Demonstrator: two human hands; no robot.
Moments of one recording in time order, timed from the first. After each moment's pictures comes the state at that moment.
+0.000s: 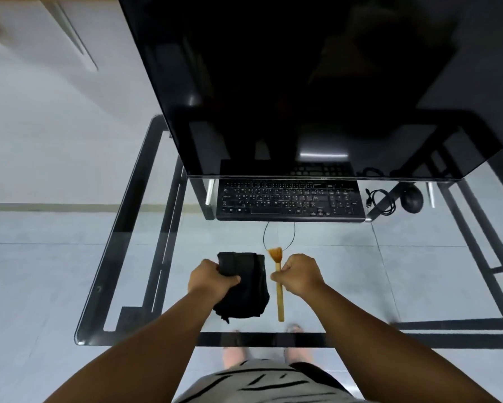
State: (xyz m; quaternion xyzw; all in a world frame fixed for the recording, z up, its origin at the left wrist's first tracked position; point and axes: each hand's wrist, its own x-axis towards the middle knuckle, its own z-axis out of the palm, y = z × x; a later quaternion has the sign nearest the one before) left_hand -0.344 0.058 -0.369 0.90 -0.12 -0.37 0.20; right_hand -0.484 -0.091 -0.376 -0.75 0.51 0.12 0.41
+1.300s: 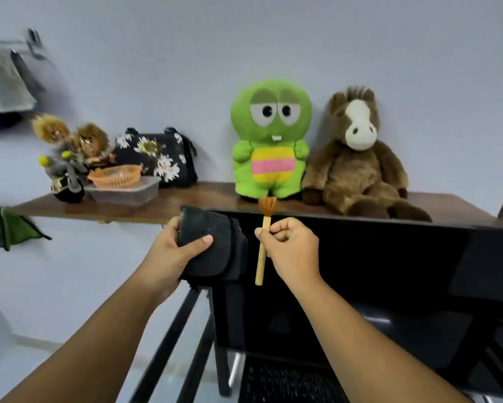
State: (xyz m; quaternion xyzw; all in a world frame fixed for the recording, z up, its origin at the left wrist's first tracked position) left_hand -0.196 0.022 -0.035 0.59 -0.28 -0.19 0.74; right_hand -0.302 -0.157 -0.052 -0.71 0.25 -0.43 0.50
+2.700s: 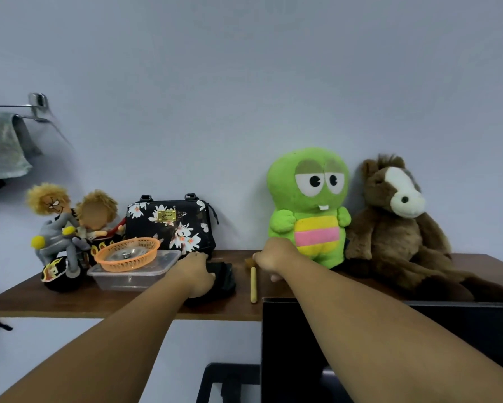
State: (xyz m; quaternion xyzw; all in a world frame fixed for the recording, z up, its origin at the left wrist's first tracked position) left_hand 0.033 -0.025 0.022 0.91 -0.37 -0.01 0.16; right_hand -0.085 -0.173 0.046 -0.89 0.38 -0.12 0.22
